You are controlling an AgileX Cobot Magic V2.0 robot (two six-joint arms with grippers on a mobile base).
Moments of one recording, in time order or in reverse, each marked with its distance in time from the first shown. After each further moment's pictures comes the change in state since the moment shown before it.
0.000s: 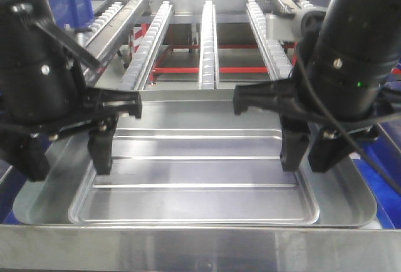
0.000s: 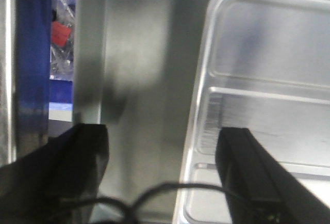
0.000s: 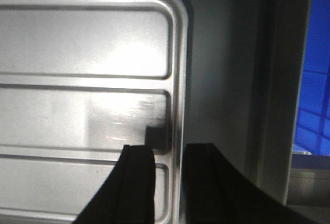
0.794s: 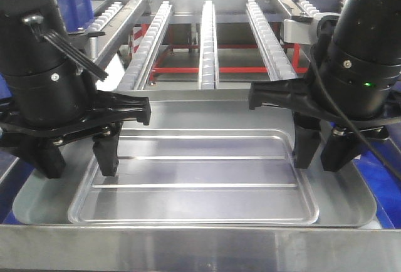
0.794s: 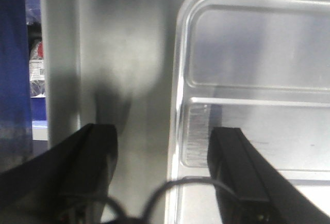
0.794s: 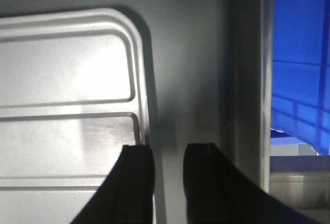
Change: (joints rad) left arm -0.013 0.009 0.000 0.039 -0.047 0.024; right arm -0.075 0.006 0.000 0.044 -0.011 -0.011
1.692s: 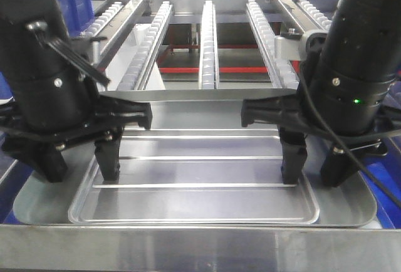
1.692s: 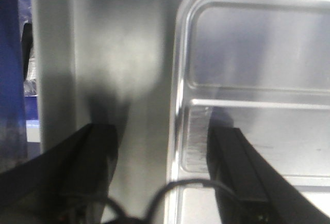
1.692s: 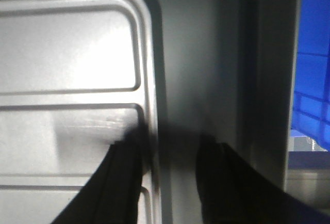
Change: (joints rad) left arm 0.000 0.023 0.000 0.000 -0.010 0.000; right arm 0.019 0.049 -0.002 0.005 -0.009 -0.003
